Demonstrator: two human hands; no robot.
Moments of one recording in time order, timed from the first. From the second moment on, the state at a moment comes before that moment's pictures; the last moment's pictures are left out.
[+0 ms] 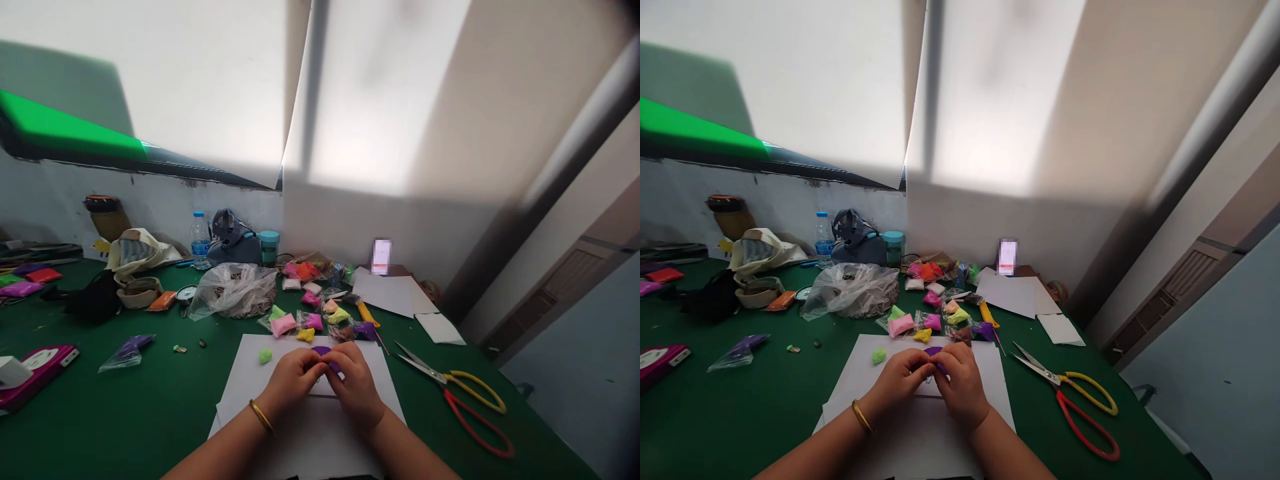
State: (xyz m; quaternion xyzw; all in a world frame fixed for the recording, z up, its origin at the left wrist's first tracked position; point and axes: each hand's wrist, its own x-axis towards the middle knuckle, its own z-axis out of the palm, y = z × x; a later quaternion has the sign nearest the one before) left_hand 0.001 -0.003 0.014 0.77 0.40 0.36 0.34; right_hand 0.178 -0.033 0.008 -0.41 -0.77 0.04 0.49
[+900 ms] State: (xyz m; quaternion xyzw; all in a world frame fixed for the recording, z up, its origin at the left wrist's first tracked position) left_hand -0.002 -0.002 0.011 0.77 0.38 0.38 0.34; right_hand 0.184 -0.031 0.009 -0.39 -0.76 0.12 0.50
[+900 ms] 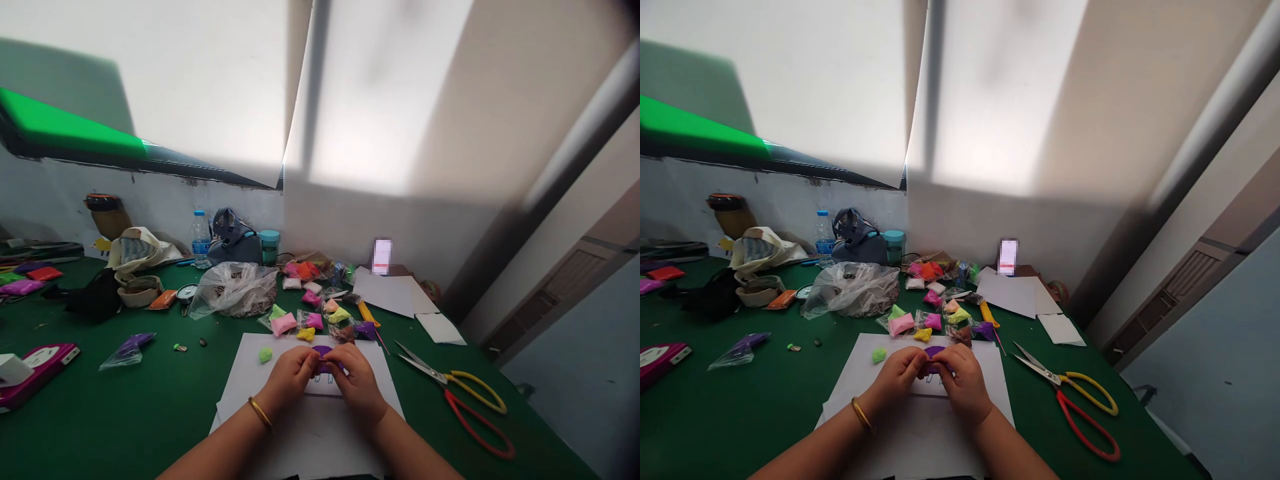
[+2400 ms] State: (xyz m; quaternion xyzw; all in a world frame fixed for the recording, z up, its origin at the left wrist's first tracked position) left_hand -0.004 -0.007 0.021 0.82 0.35 0.37 0.27; right_hand 0.190 -0.025 0.009 -0.50 -0.73 0.05 0.46
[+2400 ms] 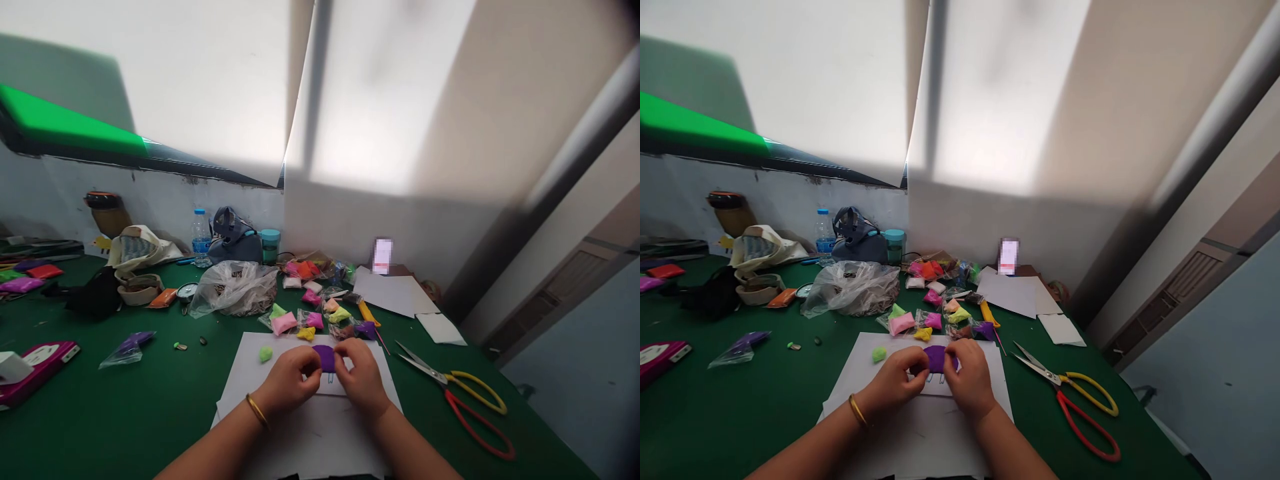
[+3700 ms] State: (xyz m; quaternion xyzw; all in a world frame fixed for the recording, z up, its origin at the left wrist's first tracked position) left_hand 0.001 0.006 0.013 0.69 0.38 0.37 0.49; right_hand 0.183 -0.028 0.004 -0.46 -0.70 0.25 0.49
